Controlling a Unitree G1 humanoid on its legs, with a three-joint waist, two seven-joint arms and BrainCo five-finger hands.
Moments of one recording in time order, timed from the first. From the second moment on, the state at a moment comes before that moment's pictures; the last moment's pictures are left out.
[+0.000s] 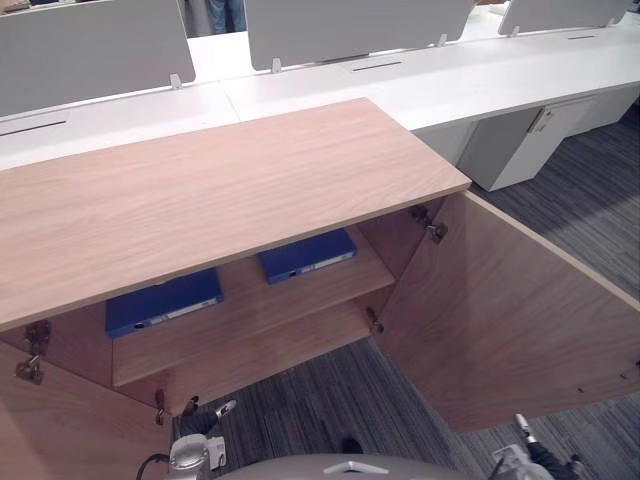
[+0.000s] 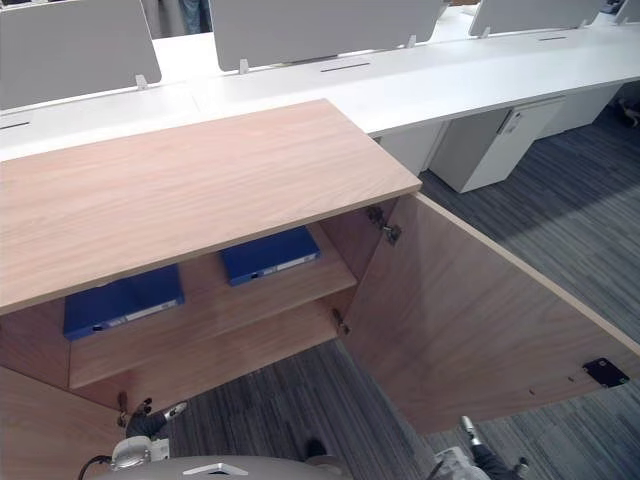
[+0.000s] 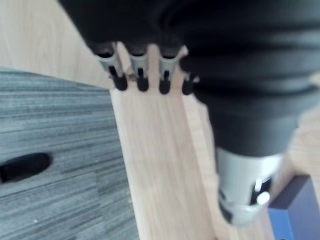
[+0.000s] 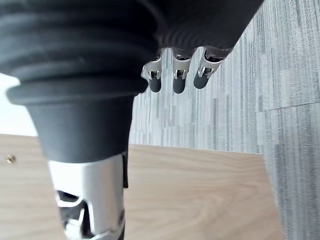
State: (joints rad) left arm 0.13 0.04 0.13 0.87 -0.02 -0.05 0.23; right arm 0.16 -0.02 -0.83 0.52 0.32 -0.12 -0.39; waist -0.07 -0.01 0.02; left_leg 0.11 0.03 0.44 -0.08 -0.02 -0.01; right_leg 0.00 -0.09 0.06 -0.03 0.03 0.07
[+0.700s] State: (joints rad) left arm 0.14 0.07 0.05 0.83 -0.02 -0.08 0.16; right arm -0.10 -0.47 -0.71 0.69 0.35 -0.13 -0.26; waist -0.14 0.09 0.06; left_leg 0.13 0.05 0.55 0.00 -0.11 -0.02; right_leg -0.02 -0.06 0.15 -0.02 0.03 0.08
